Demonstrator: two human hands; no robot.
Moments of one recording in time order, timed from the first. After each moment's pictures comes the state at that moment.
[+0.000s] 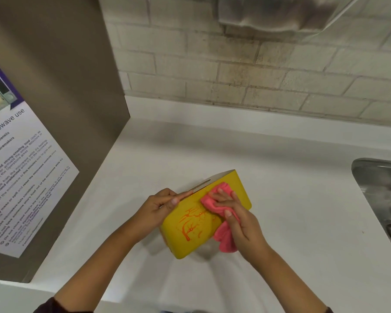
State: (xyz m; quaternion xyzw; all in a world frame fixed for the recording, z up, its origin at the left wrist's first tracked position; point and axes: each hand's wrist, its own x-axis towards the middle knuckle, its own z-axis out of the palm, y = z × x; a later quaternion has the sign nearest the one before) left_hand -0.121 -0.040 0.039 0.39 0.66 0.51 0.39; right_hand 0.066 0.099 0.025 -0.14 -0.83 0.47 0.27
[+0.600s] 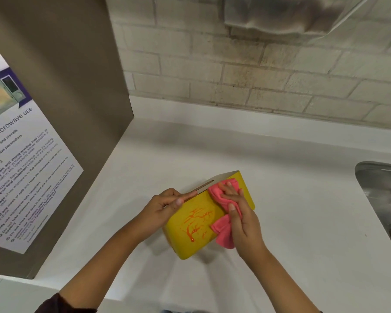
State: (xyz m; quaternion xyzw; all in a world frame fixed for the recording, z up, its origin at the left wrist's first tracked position) left_hand -0.119 -0.039 0.041 0.39 0.65 0.52 0.39; right_hand 0.054 0.093 0.023 -0.20 -0.80 0.46 0.32
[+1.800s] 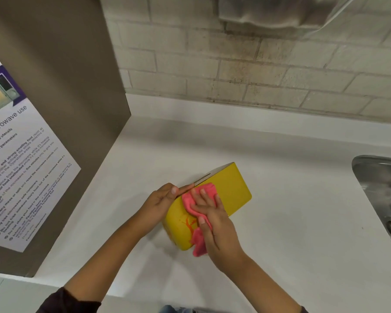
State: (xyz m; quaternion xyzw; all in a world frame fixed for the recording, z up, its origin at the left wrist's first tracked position) left_hand -0.118 -0.035 0.033 0.36 0.66 0.53 0.38; right_hand 0.043 0.056 0.020 -0.12 -0.88 0.38 0.27
